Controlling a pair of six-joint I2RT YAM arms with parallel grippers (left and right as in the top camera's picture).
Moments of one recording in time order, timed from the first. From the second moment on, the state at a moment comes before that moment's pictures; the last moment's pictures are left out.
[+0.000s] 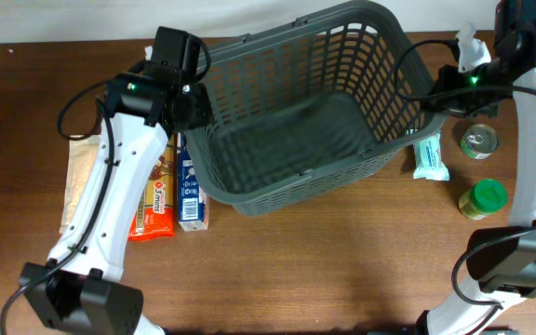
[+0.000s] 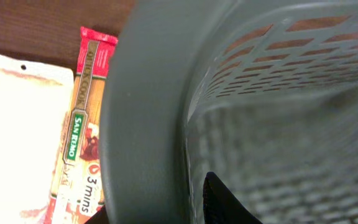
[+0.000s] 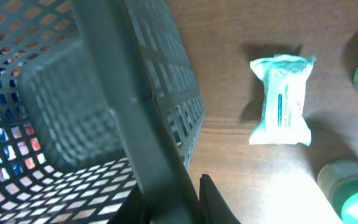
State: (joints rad) left arm -0.26 1.74 1.78 -1.13 -0.17 -0.44; right arm -0.16 1.91 2.14 -1.56 -0.33 -0.02
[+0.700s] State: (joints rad) left arm -0.21 1.75 1.80 -1.10 -0.15 -0.38; right arm -0.15 1.87 2.13 -1.68 -0.34 0.05
